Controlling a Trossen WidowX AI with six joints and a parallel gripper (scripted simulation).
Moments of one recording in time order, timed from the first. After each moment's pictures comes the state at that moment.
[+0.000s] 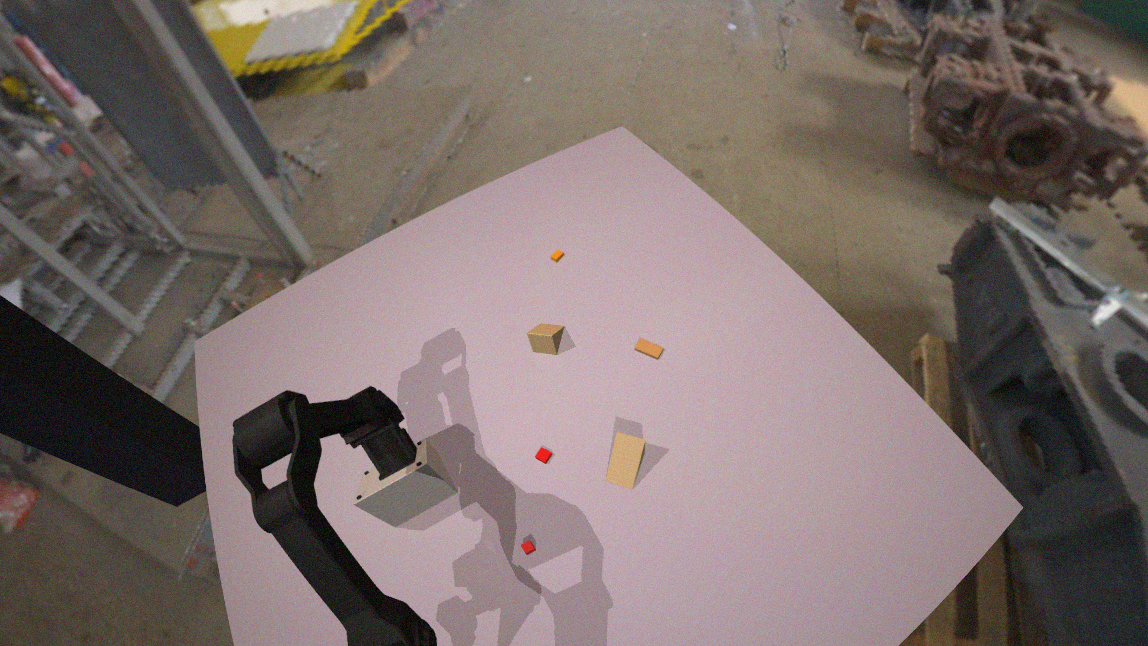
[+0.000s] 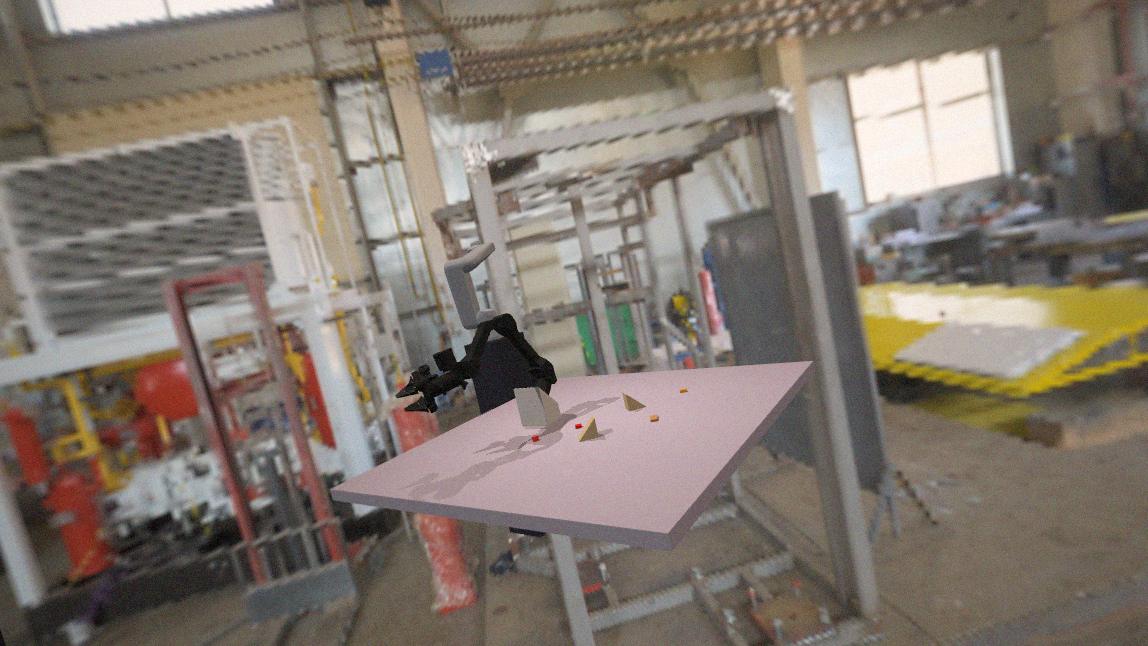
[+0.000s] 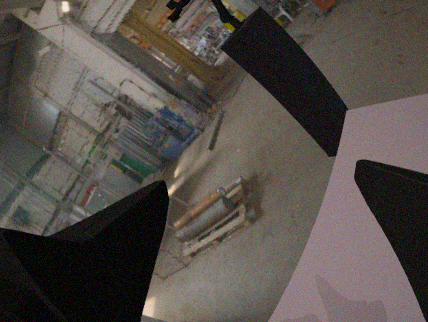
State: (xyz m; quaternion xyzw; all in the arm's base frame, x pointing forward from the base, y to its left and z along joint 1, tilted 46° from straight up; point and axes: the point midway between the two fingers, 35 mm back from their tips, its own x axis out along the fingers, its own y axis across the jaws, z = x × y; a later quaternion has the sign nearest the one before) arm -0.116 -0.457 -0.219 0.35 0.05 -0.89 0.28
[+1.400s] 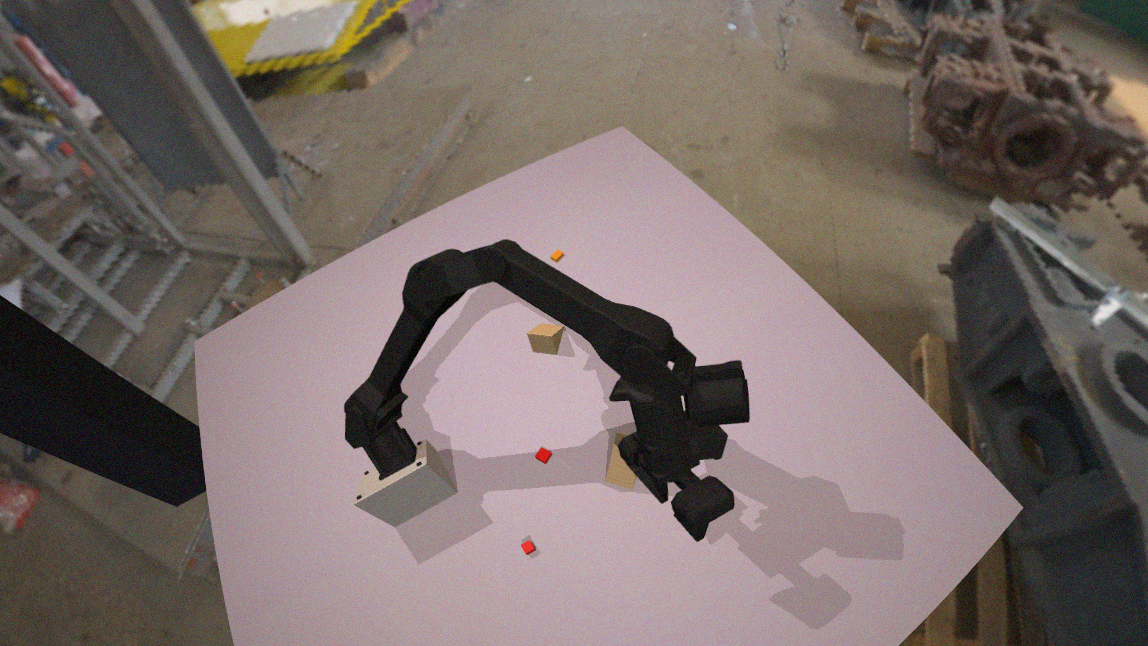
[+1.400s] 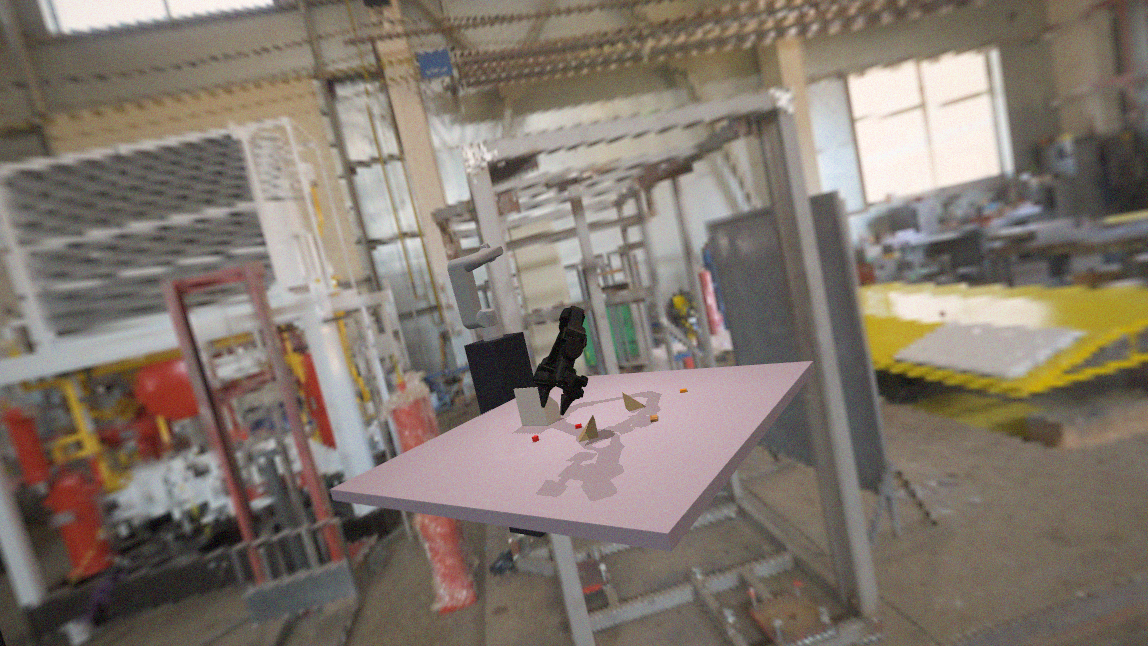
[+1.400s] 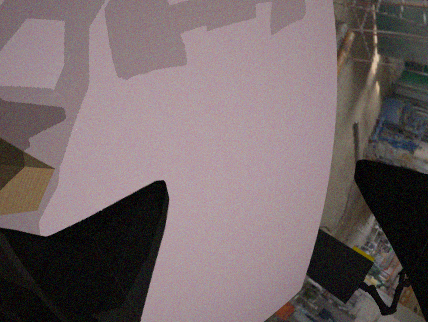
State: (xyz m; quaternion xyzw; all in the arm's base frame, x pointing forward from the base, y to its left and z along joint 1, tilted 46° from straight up) arm 0.332 -0.238 -0.147 0.05 0.74 0.07 0.66
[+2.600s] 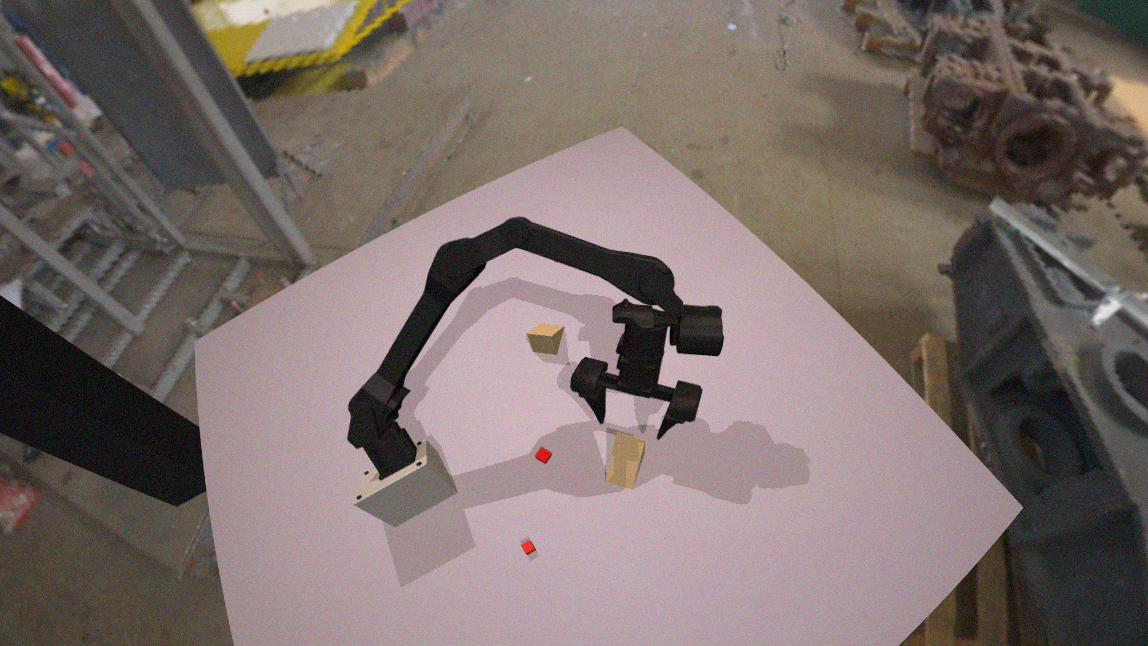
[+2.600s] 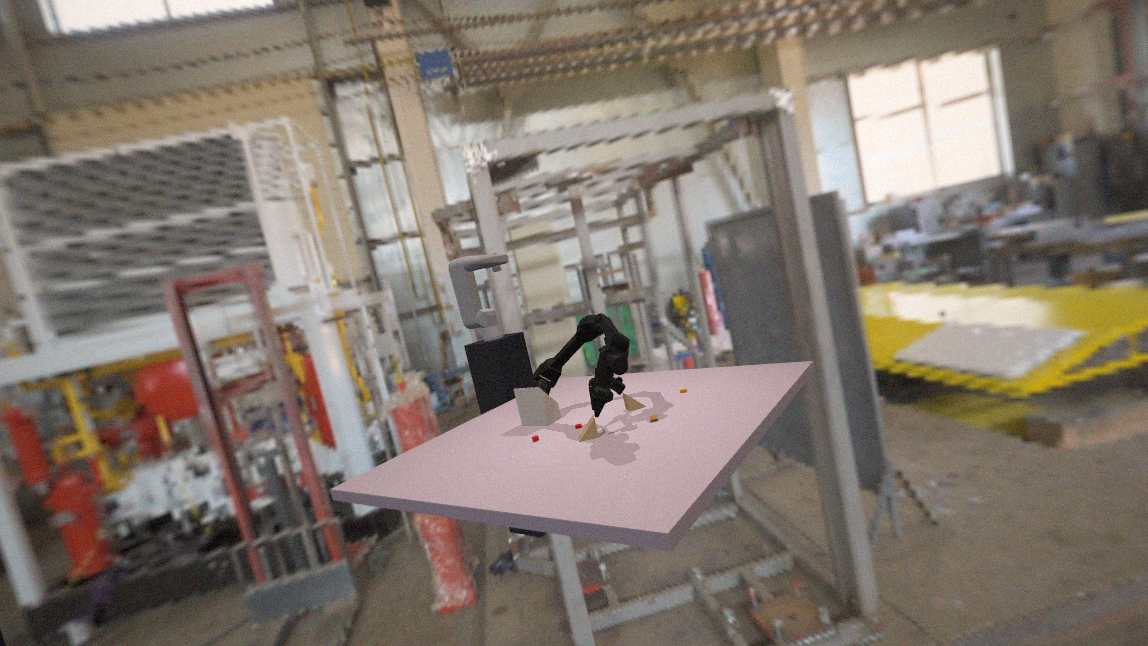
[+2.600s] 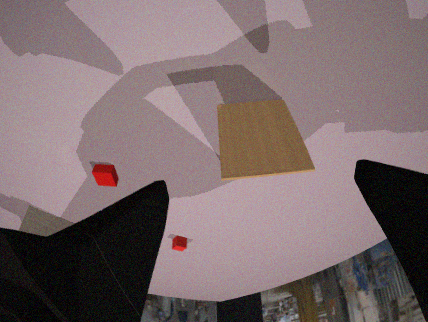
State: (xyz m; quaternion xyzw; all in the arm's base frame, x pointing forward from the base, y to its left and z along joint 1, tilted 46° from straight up) arm 0.362 -0.074 -0.081 -0.08 0.66 0.48 0.57
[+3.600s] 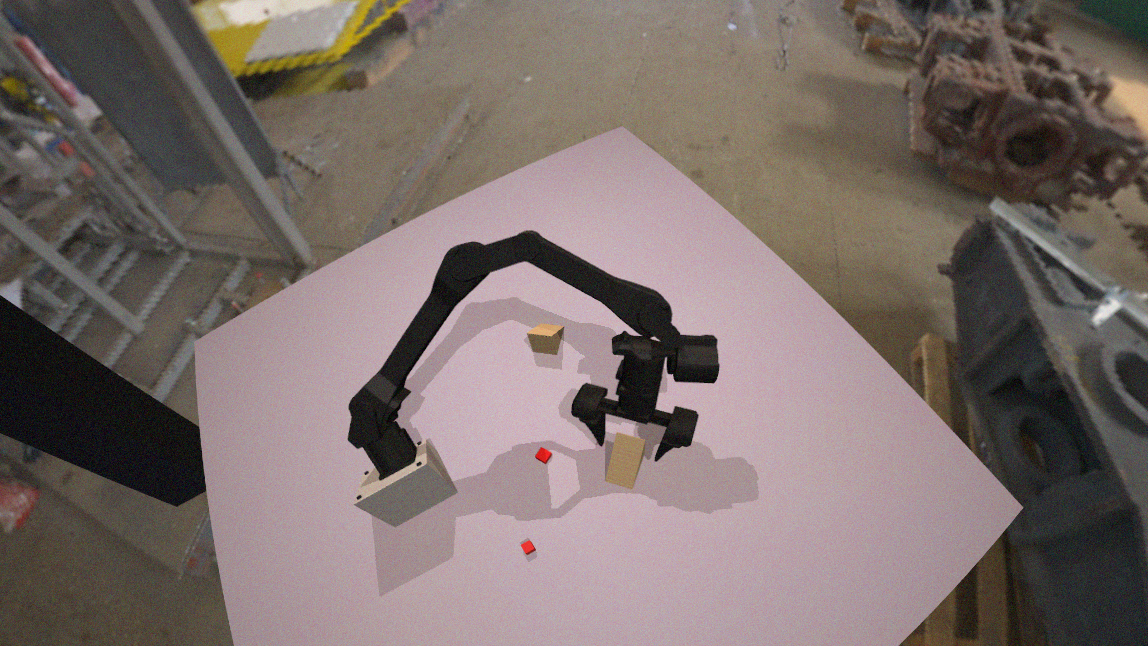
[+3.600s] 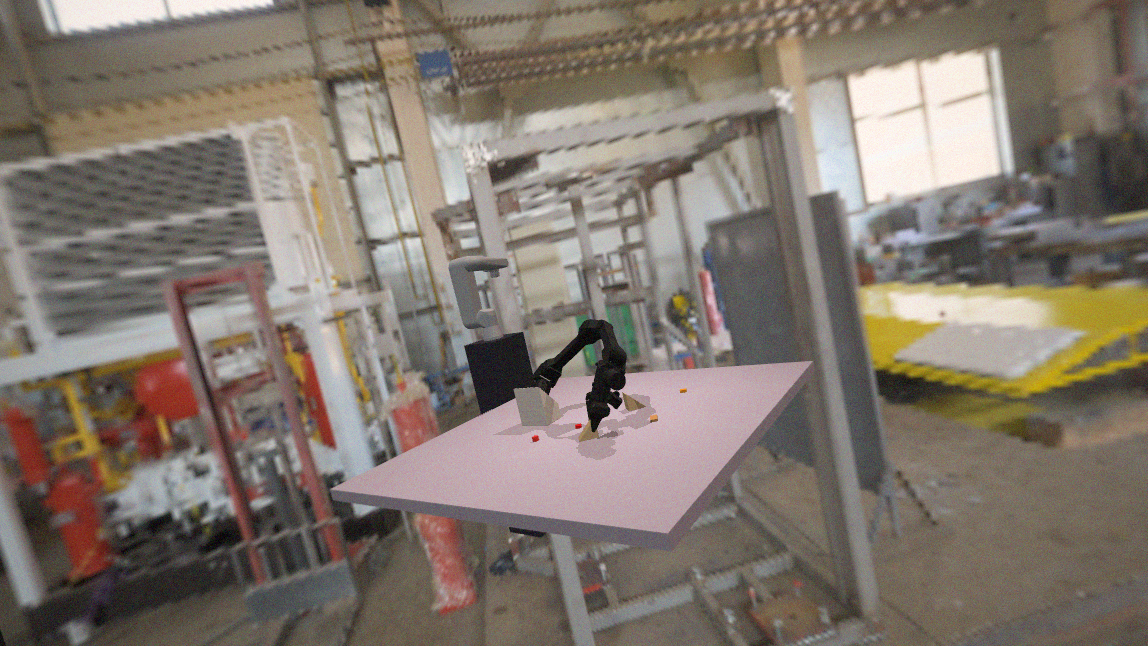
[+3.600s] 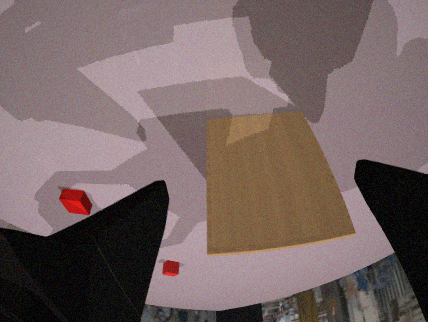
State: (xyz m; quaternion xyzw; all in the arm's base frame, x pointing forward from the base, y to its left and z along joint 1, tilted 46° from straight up) arm 0.349 -0.055 -0.123 -0.08 0.66 0.48 0.57
